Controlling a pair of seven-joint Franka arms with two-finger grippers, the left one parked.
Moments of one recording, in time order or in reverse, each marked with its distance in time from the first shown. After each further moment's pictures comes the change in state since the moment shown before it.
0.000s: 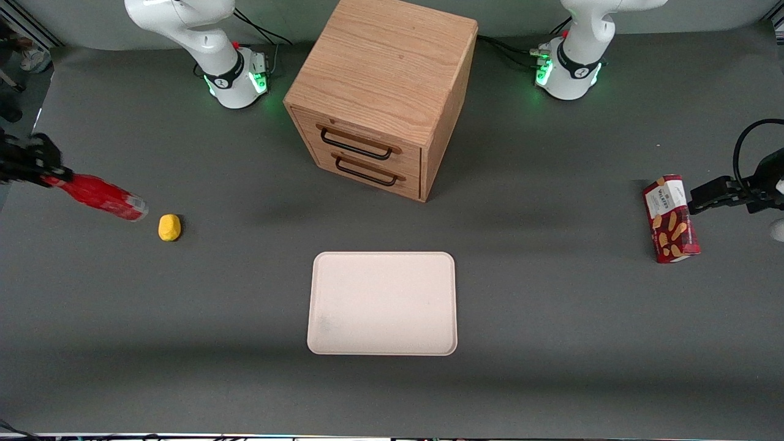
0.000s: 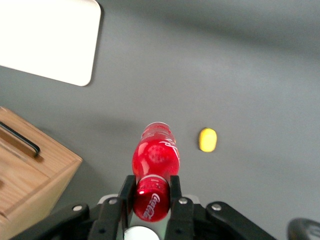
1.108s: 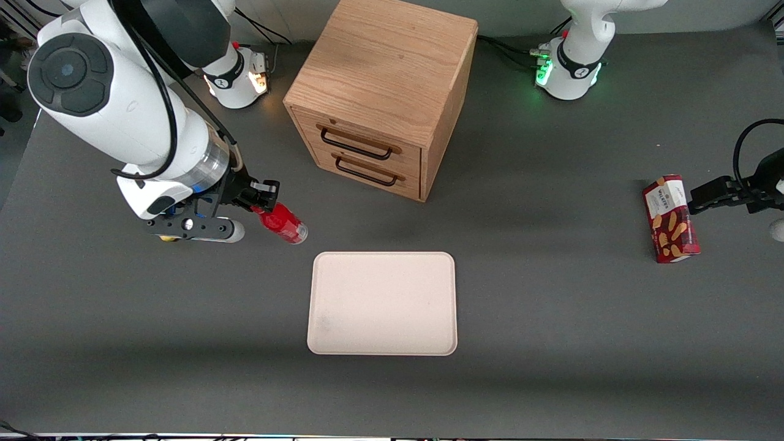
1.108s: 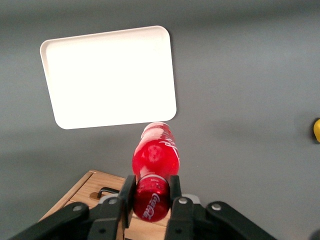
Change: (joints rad) arm 0.045 0.292 0.572 0.236 -0.202 0.095 0.848
